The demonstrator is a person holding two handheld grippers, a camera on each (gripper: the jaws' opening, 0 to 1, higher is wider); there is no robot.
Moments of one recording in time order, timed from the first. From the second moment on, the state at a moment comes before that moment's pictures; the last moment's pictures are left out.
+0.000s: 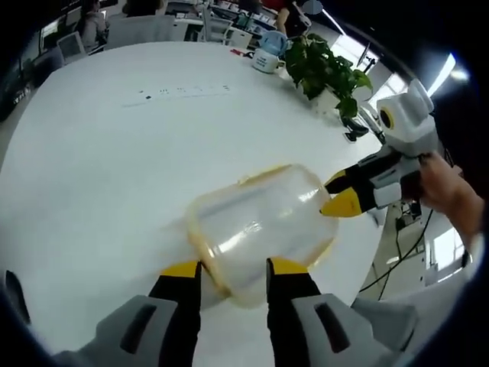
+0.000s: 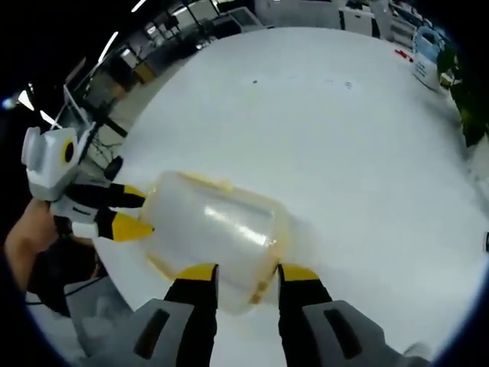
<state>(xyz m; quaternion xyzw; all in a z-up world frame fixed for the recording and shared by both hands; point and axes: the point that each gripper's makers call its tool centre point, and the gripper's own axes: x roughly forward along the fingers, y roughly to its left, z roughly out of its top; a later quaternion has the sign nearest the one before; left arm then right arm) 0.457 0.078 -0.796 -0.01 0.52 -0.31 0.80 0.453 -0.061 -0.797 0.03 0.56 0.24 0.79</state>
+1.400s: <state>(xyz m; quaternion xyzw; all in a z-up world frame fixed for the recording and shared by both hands) 0.457 0.088 -0.779 0.13 0.50 -0.39 0.76 0.449 -0.068 -0.782 -0.08 0.54 0.32 0.78</state>
